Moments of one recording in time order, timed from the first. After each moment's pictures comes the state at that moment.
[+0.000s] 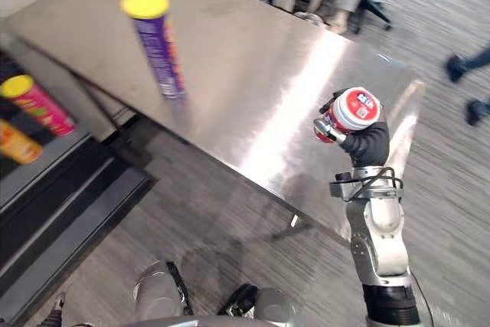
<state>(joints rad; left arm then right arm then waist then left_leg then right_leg) 0.28 0.09 0.38 0.76 0.11 -0.17 1.06 -0.04 -0.41 -0.12 -0.30 0.49 -0.25 0.04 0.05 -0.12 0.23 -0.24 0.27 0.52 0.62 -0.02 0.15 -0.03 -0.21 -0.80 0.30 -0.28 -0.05</state>
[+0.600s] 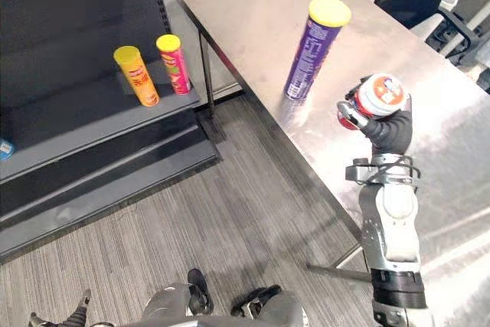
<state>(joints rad) 0.28 0.05 0.25 0.79 0.08 -0.21 1.03 -0.14 -0.42 -0.17 -0.21 0.47 -0.26 -0.06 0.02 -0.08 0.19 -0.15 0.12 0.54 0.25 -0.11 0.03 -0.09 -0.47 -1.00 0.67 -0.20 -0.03</state>
